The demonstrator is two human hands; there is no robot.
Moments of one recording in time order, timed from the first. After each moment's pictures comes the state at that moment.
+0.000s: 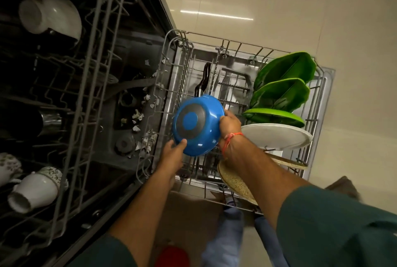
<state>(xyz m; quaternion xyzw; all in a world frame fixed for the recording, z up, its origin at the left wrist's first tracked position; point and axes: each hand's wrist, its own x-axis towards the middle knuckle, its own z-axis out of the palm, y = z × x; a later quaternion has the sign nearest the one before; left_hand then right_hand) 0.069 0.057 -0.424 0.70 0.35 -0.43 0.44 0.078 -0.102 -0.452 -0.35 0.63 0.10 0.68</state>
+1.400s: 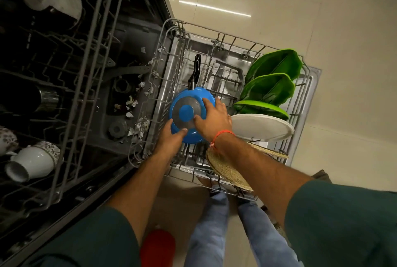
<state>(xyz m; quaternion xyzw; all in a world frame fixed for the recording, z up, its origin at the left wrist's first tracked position) 0.065 0.037 -0.409 0.76 0.27 -0.42 0.42 0.057 -0.101 -0.410 -0.82 0.30 0.30 0.38</state>
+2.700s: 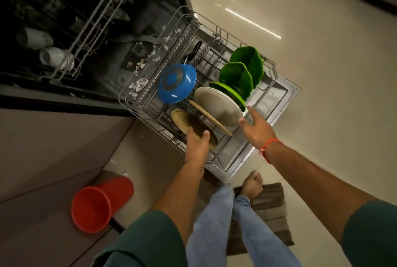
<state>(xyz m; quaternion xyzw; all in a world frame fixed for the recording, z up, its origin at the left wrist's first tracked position) -0.153 -0.179 -0.290 0.66 0.46 -0.28 0.53 -0.117 -0.343 -0.307 -0.80 0.23 0.32 0.45</state>
